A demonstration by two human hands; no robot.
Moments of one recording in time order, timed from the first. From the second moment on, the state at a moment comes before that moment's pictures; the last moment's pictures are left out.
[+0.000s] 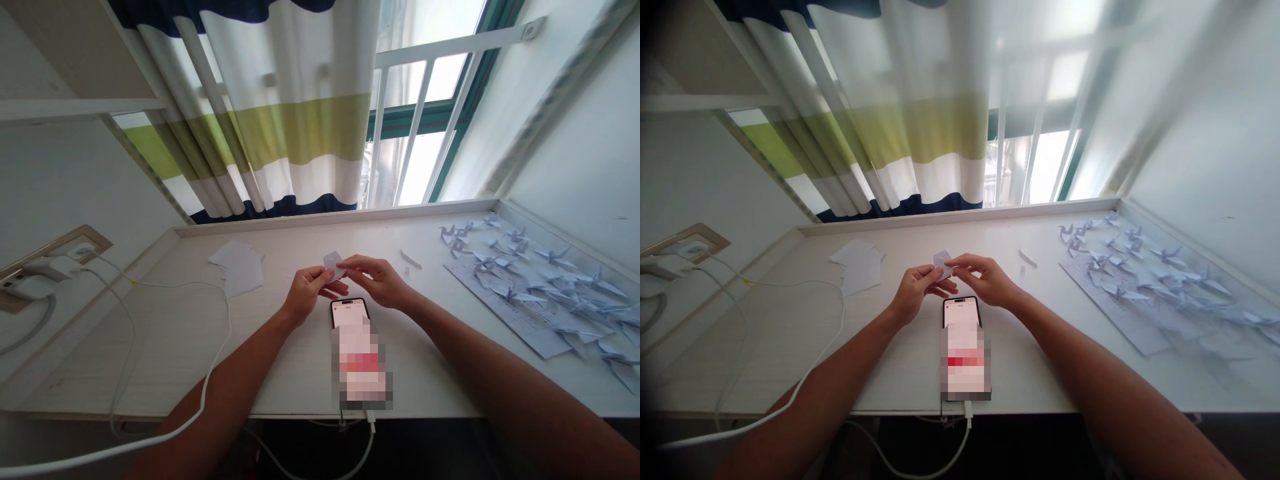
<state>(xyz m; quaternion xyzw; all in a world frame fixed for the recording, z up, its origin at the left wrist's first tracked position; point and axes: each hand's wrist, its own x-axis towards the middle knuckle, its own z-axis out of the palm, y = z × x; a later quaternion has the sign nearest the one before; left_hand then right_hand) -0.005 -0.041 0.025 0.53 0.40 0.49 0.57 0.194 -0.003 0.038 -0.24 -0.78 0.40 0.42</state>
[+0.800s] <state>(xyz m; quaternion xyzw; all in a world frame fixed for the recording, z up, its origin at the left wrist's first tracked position) 0.007 -0.046 0.023 0.59 0.39 0.42 0.56 0.183 -0.008 0.035 -0.34 -0.69 0.41 0.49</state>
